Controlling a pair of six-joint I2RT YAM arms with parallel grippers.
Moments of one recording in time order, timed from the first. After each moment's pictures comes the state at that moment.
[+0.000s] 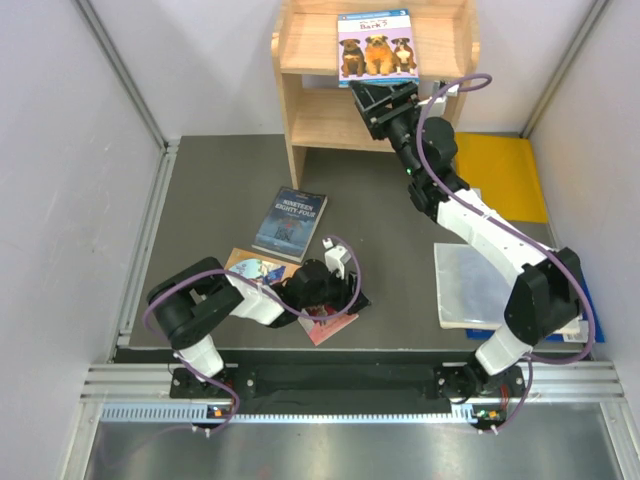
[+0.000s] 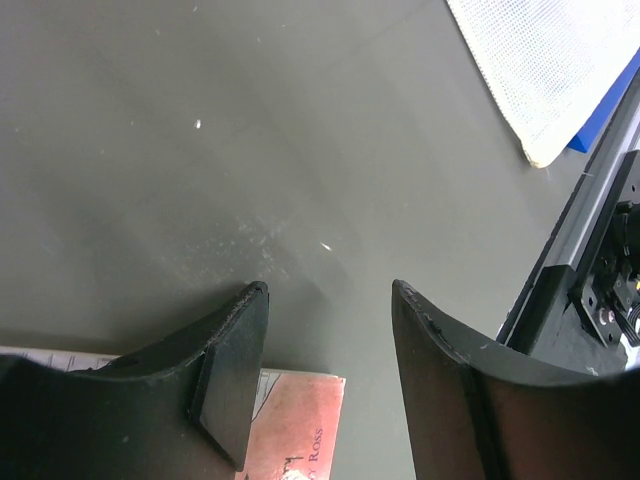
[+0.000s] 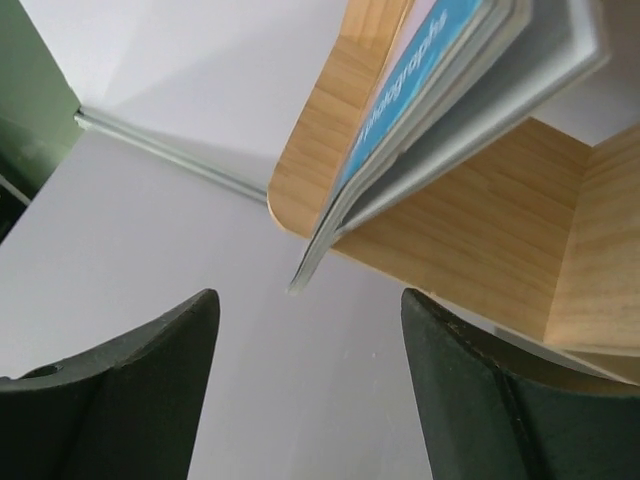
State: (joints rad) left arm -0.93 1.69 0.52 0.72 0.20 -0.60; right arm 0.52 1.61 1.42 0.51 0.10 1.19
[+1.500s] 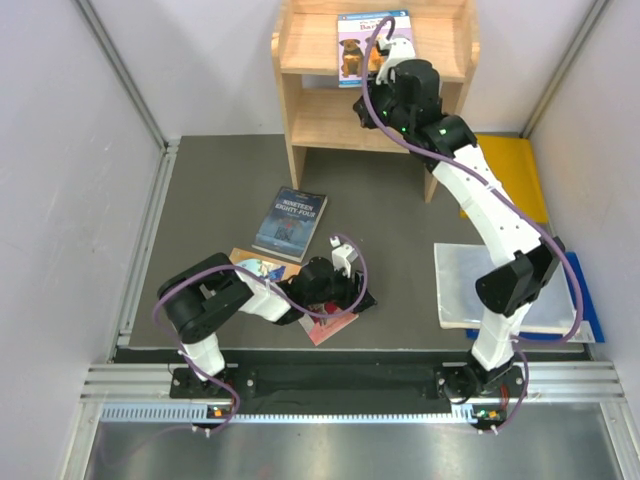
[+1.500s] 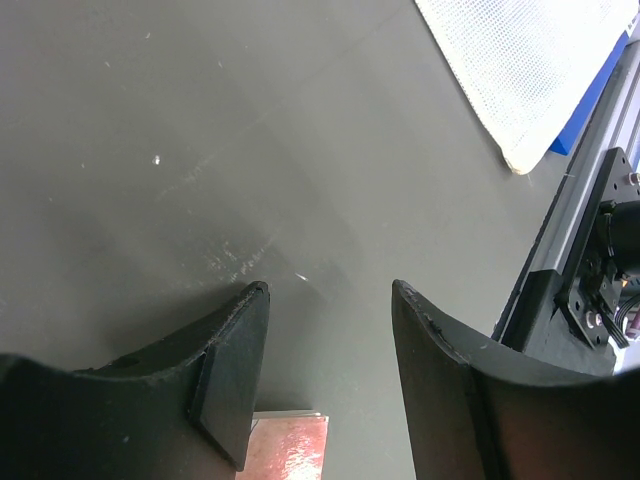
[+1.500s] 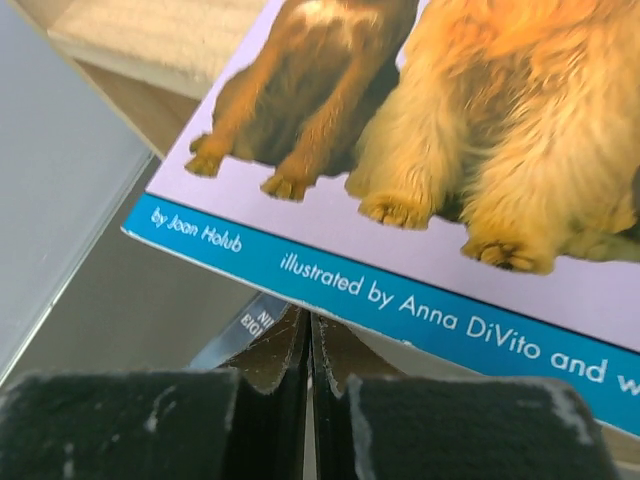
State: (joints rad) left arm -0.93 1.76 0.58 0.75 0.24 -0.59; right arm 0.53 1.83 2.11 -0.51 0.01 0.23
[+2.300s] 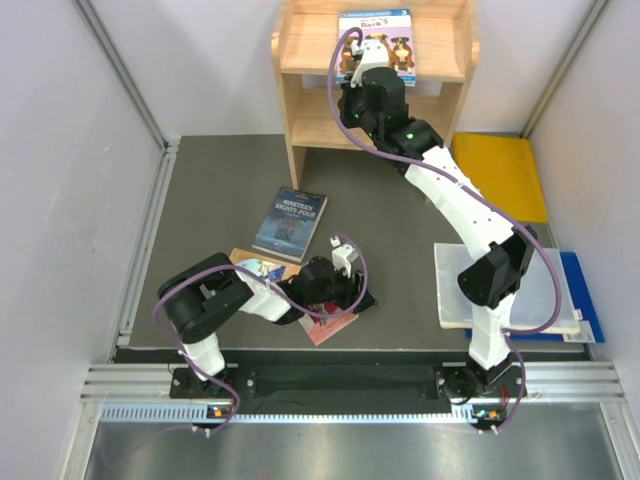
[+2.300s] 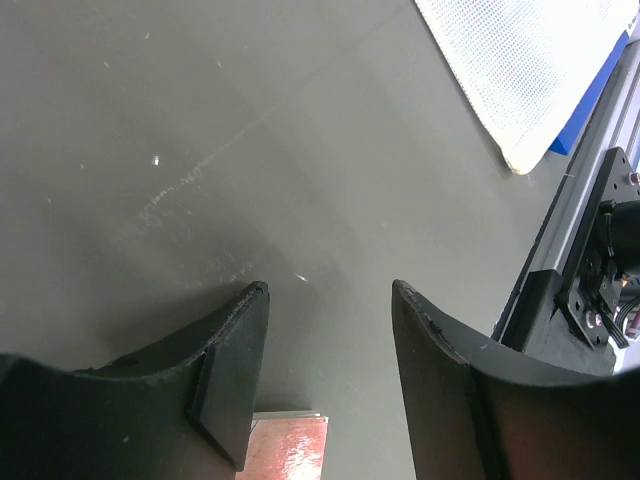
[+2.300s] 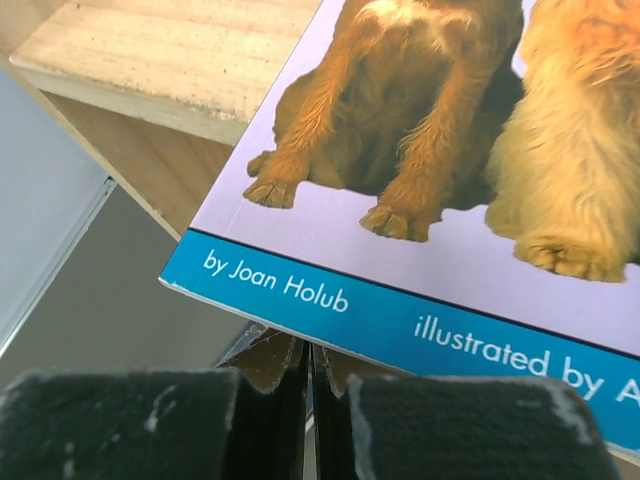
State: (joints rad) left arm -0.93 1.76 0.58 0.75 0.24 -0.59; right arm 0.63 1.94 2.18 -0.41 0.23 0.20
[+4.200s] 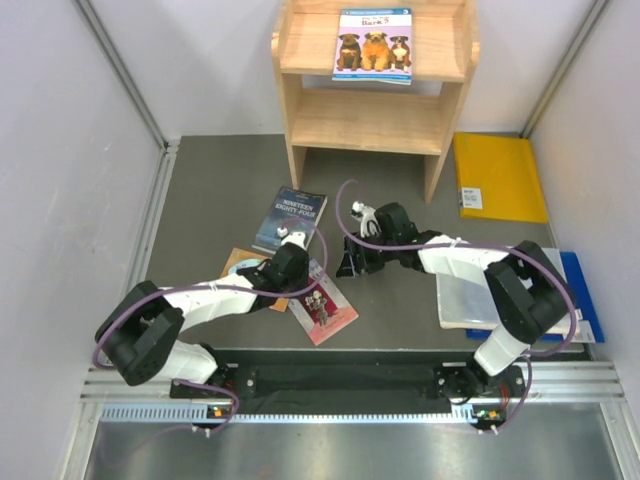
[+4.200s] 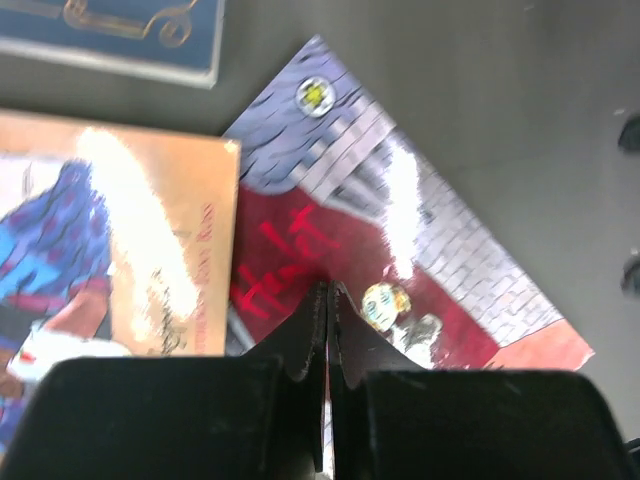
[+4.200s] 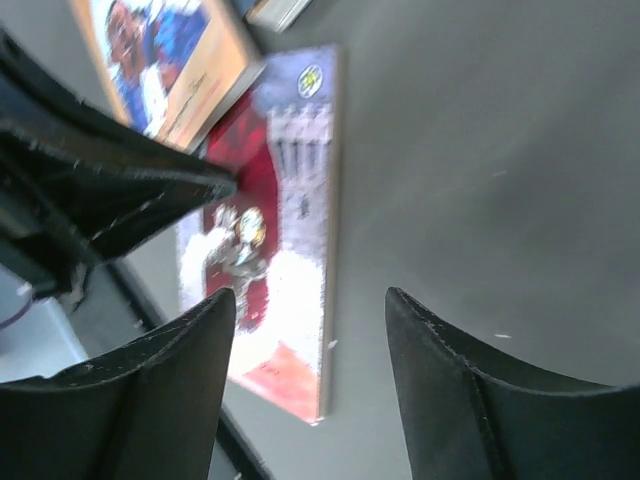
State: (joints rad) left arm -0.76 1.38 0.60 -0.08 -0.14 -0.60; right arm 0.63 1.61 0.88 -0.04 -0.47 0.37
